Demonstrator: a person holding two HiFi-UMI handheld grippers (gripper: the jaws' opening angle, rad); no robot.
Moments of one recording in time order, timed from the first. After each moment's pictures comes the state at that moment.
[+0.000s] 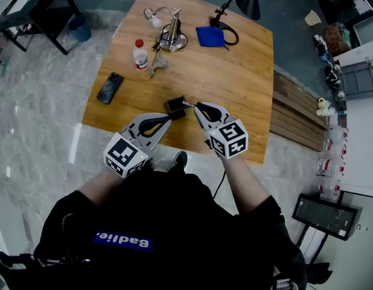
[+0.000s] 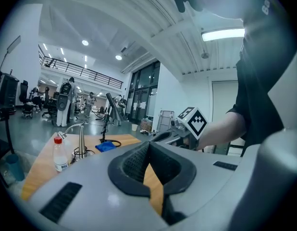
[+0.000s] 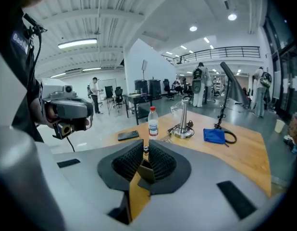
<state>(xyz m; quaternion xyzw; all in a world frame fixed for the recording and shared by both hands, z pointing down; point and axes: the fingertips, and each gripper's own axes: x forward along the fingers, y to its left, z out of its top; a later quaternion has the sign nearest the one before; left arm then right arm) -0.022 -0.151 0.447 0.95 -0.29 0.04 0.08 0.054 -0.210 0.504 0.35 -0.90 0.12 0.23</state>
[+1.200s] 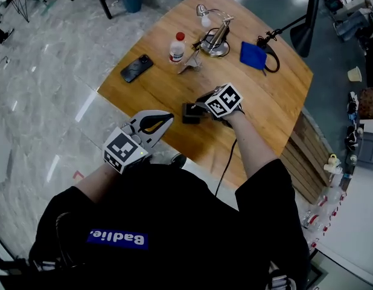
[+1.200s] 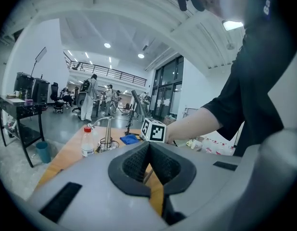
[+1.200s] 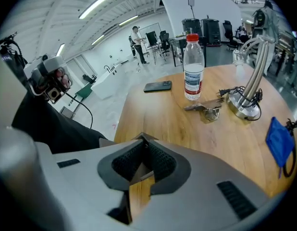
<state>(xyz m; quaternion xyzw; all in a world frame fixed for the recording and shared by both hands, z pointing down) -0.051 -0.163 0.465 0.89 -0.43 0.06 0.12 0.000 -0.272 0.652 -0.03 -0.84 0.17 0.51</state>
